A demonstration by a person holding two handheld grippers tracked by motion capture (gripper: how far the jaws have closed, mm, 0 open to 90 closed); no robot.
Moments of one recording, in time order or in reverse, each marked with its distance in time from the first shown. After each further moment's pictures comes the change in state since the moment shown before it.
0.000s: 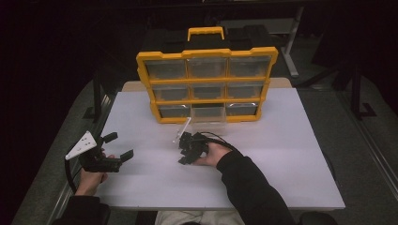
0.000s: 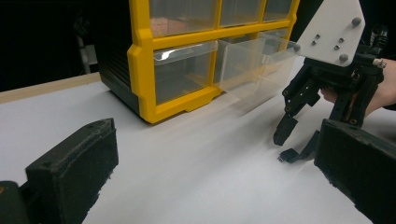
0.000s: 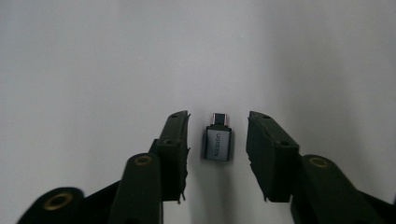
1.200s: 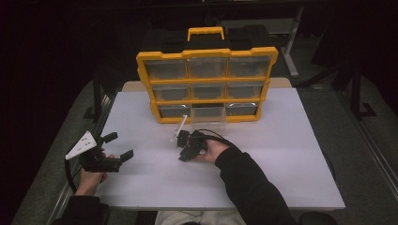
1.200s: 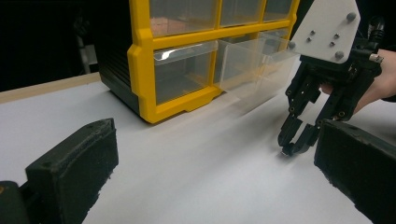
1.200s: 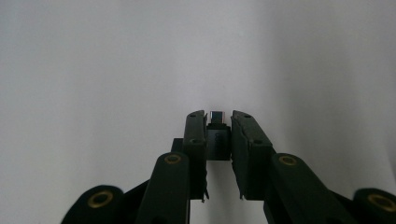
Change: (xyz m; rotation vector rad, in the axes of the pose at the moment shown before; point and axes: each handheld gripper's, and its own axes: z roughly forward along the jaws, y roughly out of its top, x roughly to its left) left arm 0.000 0.000 0.000 0.001 0.000 0.000; right arm -0.003 0.009 -0.003 0.061 0.010 -0.017
